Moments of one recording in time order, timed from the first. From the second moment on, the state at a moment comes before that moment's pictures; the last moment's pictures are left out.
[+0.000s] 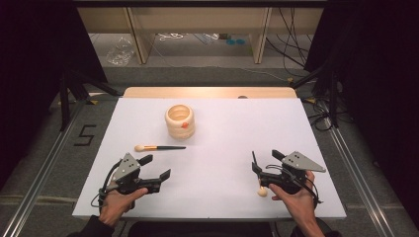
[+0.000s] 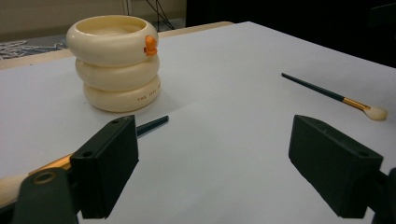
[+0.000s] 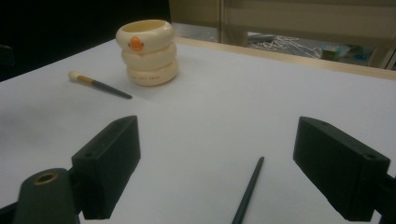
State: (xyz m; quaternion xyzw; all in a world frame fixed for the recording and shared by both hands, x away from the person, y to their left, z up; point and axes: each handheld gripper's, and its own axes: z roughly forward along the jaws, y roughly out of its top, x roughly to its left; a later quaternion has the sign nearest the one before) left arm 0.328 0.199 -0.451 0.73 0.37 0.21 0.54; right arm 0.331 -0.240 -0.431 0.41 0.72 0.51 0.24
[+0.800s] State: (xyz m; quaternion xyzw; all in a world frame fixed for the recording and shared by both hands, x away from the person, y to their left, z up) left arm 0.342 0.203 -0.453 0.74 0.37 0.20 0.52; right arm 0.333 -0.241 -0.432 0.40 0.72 0.51 0.24
